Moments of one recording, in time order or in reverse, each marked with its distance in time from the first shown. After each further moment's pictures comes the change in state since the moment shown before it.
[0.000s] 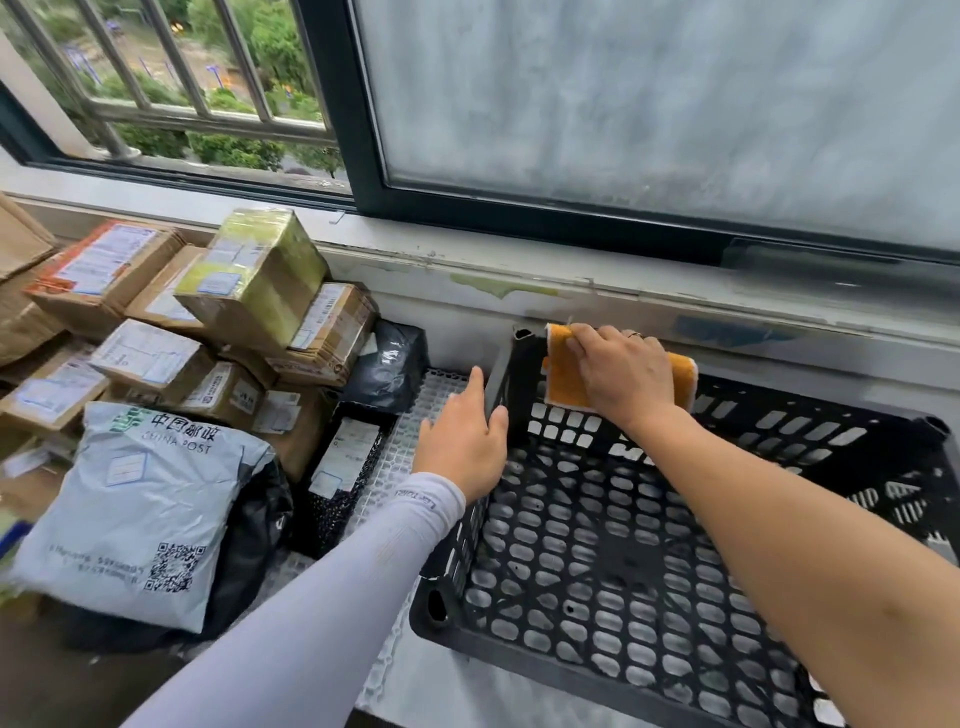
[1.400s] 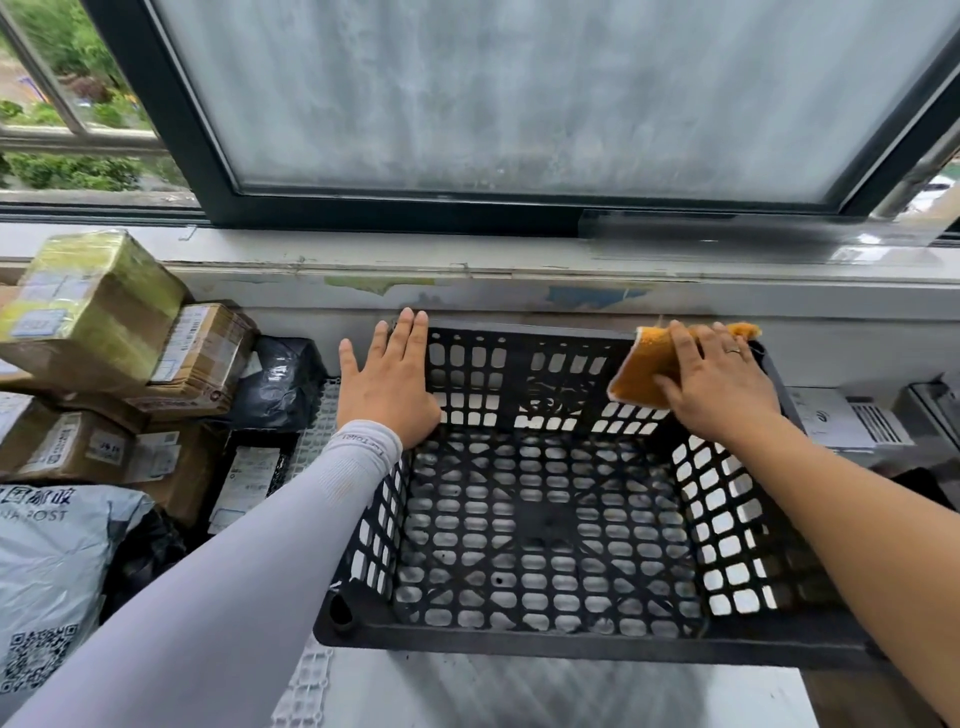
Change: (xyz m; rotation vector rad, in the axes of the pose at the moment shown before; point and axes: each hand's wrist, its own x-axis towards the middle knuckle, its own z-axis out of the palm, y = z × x) left_hand 0.040 0.046 0.010 0.594 0.036 0.280; right_hand -0.133 0.185 -0.052 -0.180 -0.286 0.432
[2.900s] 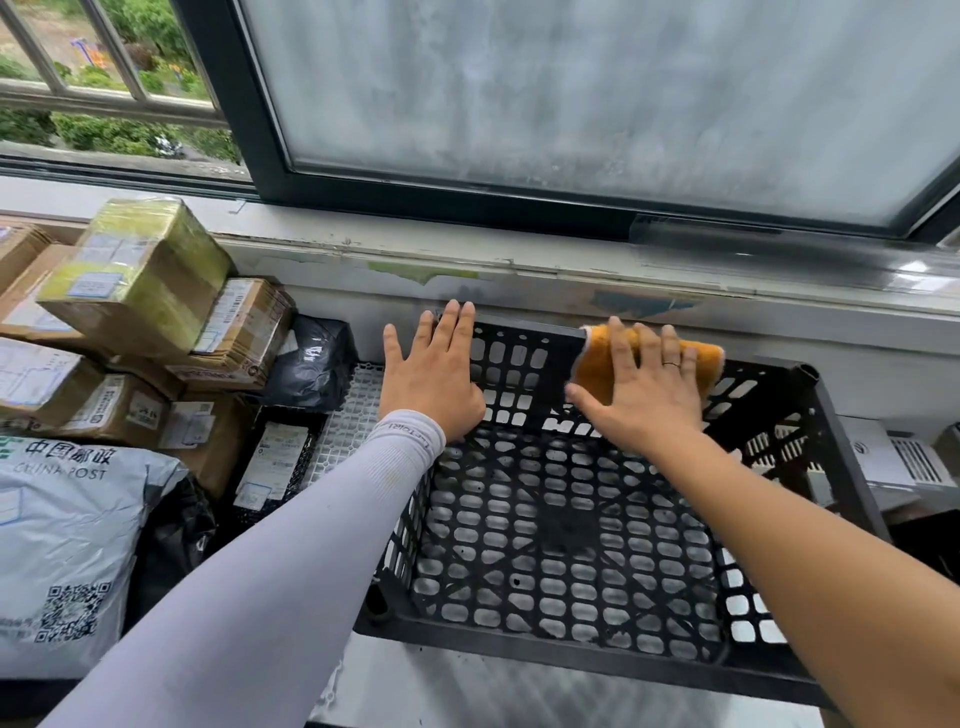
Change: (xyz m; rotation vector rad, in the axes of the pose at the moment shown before) left_hand 0.004 -0.003 0.005 -0.016 0.049 0.011; right_hand -0.001 -0.127 -0.001 0.078 -0.006 -0.069
